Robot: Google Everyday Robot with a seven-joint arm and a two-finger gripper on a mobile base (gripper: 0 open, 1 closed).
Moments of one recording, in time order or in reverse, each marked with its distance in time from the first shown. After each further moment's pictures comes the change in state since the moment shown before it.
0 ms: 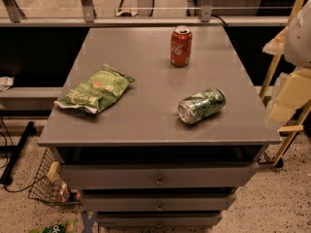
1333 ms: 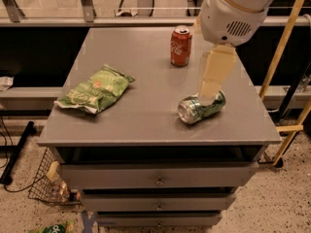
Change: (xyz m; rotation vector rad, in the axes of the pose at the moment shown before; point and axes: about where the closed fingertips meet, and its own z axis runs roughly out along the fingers) arm -0.133 -0.016 0.023 -0.033 -0.074 -0.259
